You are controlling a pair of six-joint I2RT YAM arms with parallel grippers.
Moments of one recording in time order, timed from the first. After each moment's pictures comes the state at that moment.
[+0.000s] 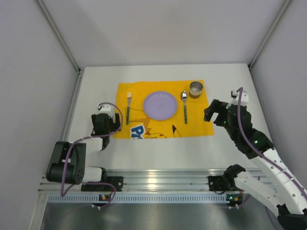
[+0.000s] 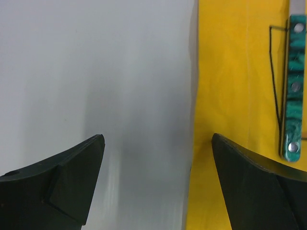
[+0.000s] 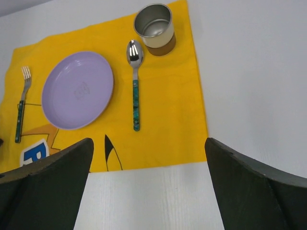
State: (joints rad) left arm -0.10 1.33 0.33 0.43 -0.22 -0.05; right arm 0.51 0.72 0.87 -0.56 0.38 0.47
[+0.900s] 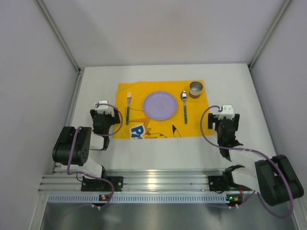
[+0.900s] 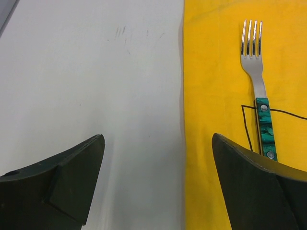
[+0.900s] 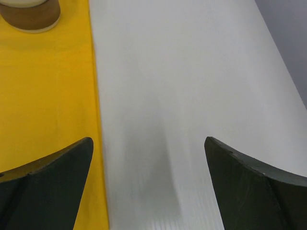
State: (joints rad) left arm -0.05 1.58 0.29 1.04 -0.12 -0.03; right arm 0.29 1.08 0.18 0.58 0.49 -0.03
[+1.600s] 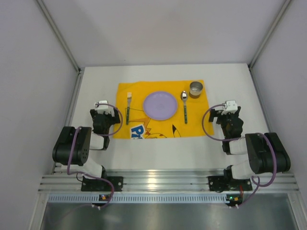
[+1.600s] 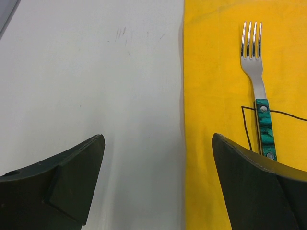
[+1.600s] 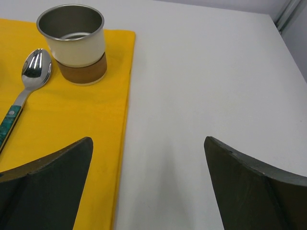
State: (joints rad) left arm -0.05 1.58 0.29 1.05 -0.12 -0.03; right arm 0.04 1.44 0.18 1.18 0.00 -0.09
